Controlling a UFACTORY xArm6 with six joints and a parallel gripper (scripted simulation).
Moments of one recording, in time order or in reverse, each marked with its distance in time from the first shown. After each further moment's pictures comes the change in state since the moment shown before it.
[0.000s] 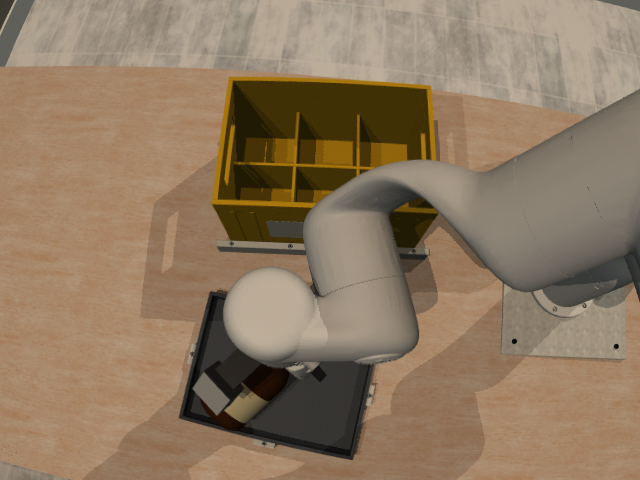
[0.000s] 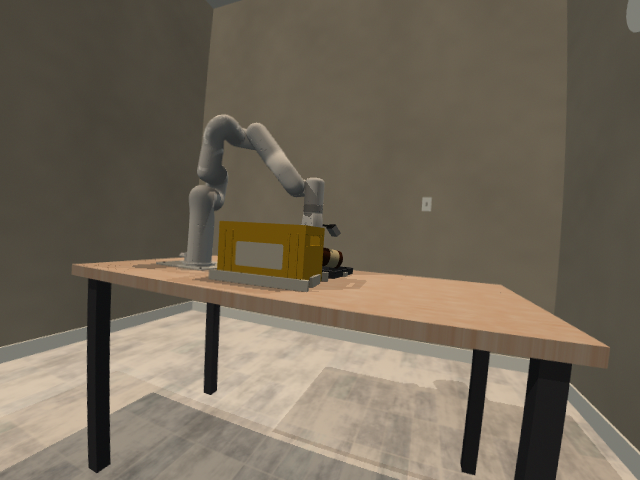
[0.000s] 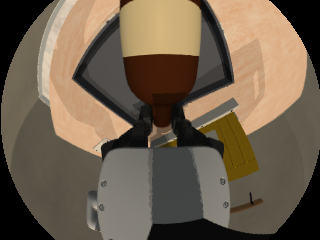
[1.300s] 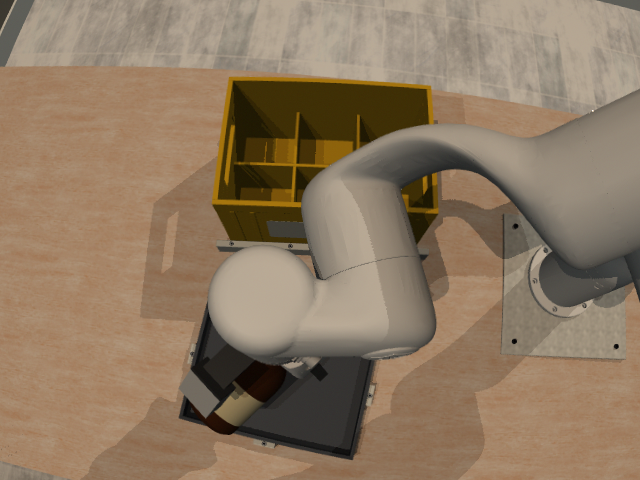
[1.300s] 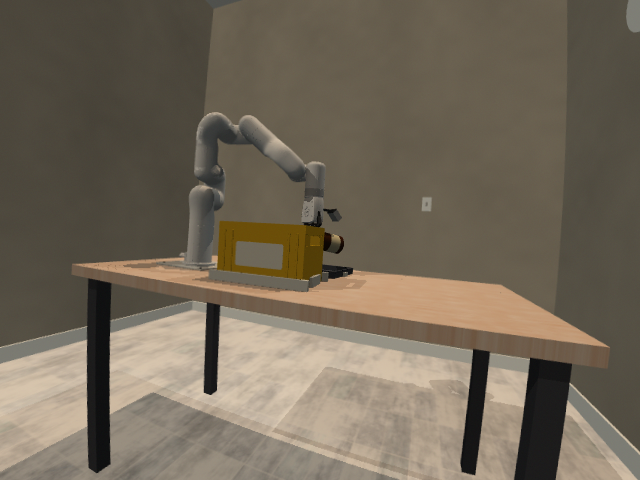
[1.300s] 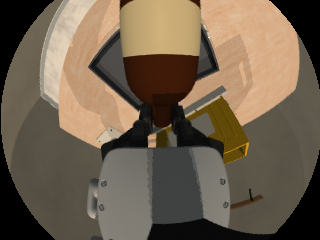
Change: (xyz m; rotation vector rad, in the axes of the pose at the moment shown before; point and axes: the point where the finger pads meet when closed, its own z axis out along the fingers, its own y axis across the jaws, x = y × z) arm 0.000 0.000 -0.061 -0.001 0.002 0.000
